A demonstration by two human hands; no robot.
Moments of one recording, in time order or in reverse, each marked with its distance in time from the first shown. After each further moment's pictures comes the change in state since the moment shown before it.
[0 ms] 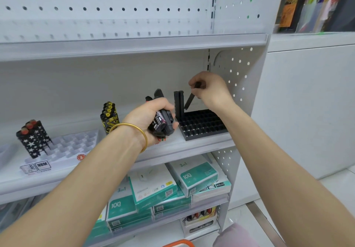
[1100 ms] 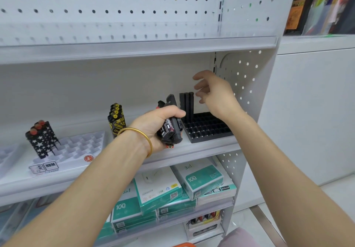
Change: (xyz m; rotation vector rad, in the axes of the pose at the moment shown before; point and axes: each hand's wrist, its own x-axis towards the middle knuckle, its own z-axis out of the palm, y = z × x) left_hand -0.002 -0.003 -0.005 0.069 -0.050 -0.049; right_hand -0.008 -0.006 0.003 0.076 -0.005 -0.028
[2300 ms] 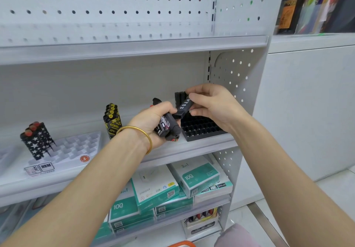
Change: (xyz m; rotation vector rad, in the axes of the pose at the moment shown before) left_hand 0.001 -0.001 0.008 -0.111 -0.029 0.045; right_hand -0.032 -0.008 -0.006 0.499 -0.134 0.194
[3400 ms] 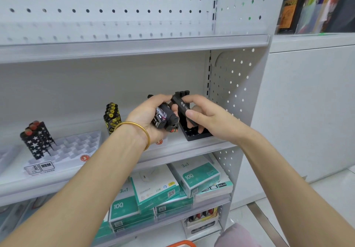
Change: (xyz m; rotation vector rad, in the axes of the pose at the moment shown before) left_hand 0.012 0.008 -0.005 -0.273 0.001 -0.020; right_hand -0.018 0.019 -0.004 -0.405 -0.280 -0.186
